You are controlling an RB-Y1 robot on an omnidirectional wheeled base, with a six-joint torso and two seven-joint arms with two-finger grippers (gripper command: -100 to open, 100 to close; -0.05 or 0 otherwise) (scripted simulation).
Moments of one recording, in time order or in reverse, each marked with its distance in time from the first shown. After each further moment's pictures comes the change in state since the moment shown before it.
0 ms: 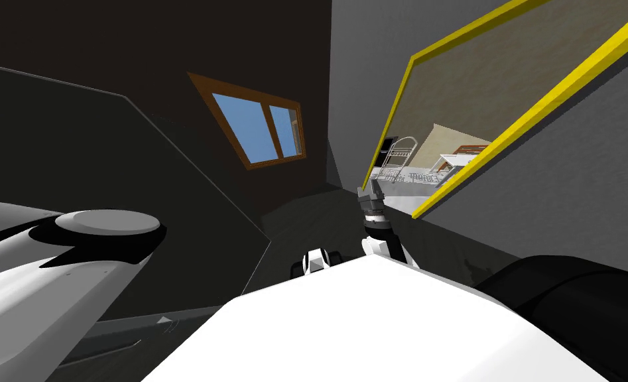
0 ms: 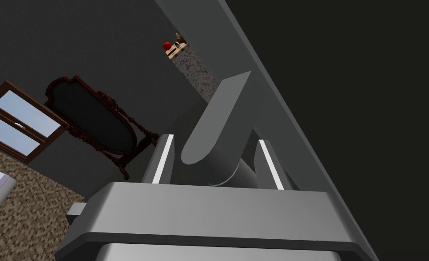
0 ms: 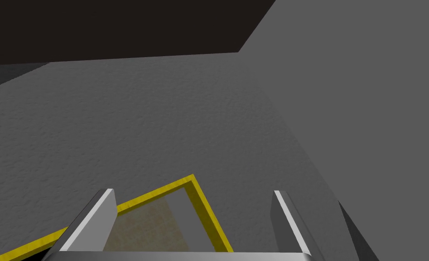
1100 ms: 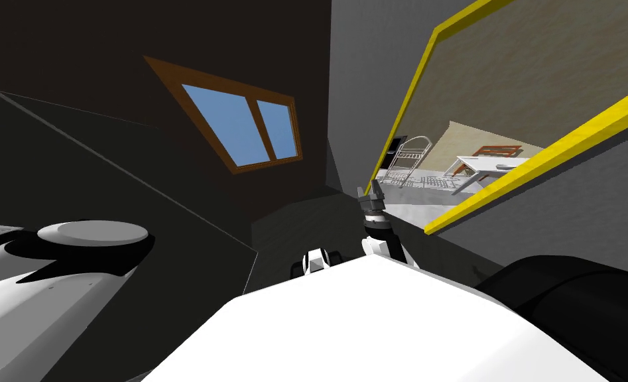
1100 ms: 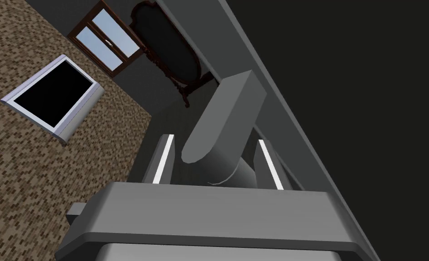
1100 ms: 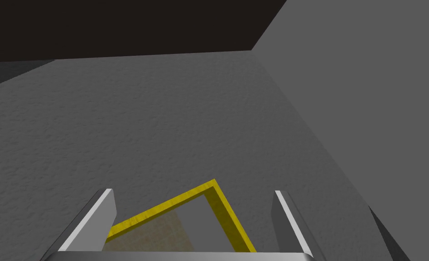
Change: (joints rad) left arm 0.087 0.055 0.013 -0.122 -0.243 0.086 0.022; right arm 0.000 0.000 0.000 0.000 0.000 0.000 0.000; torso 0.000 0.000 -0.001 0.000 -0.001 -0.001
